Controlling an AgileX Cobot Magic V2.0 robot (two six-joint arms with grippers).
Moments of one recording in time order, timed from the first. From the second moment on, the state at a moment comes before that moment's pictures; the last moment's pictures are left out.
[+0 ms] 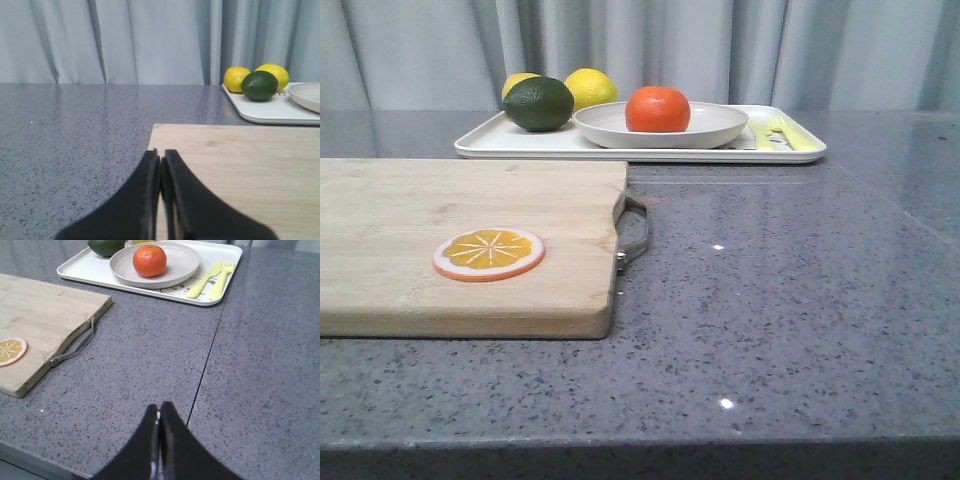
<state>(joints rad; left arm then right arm) 0.05 0.00 0.00 -0.11 0.06 0.03 0.19 0.23 -0.57 0.29 0.77 -0.17</state>
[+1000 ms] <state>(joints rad) 0.07 0.00 0.00 -0.11 0.09 0.03 0.19 0.23 -0.57 0.29 0.77 -0.17</state>
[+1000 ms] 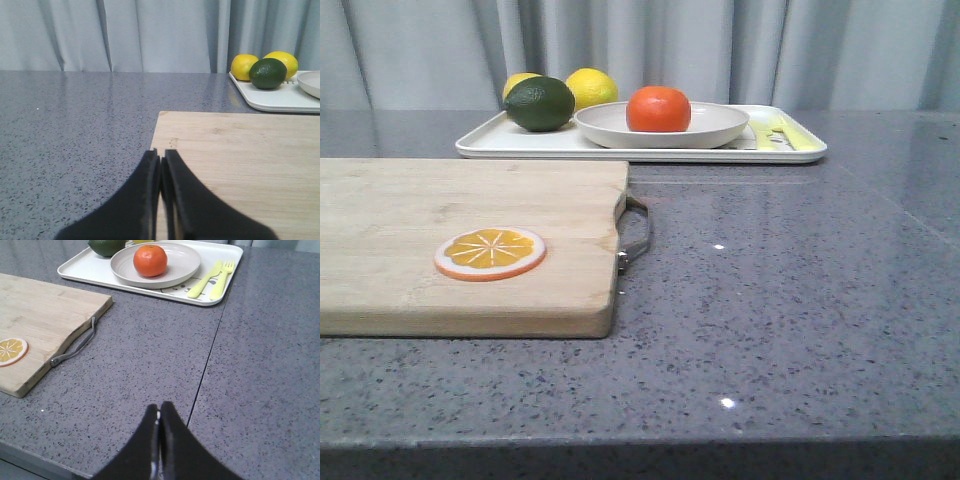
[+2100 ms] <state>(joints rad) 0.07 0.00 0.00 -0.11 0.09 0.03 -0.01 0.04 -0.17 0.07 0.24 0.00</state>
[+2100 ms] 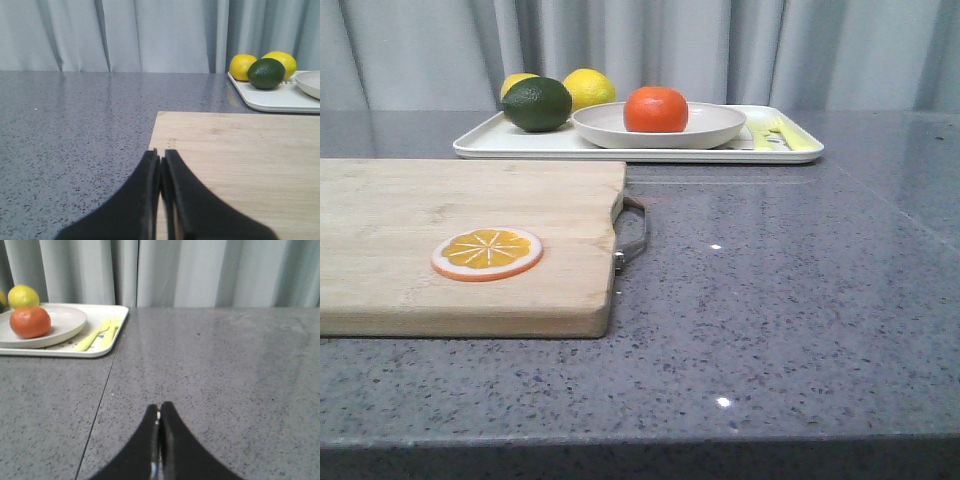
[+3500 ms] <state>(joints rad) 0.07 0.00 0.00 -0.11 0.09 0.03 -0.01 -0.01 0.03 -0.04 0.10 0.13</state>
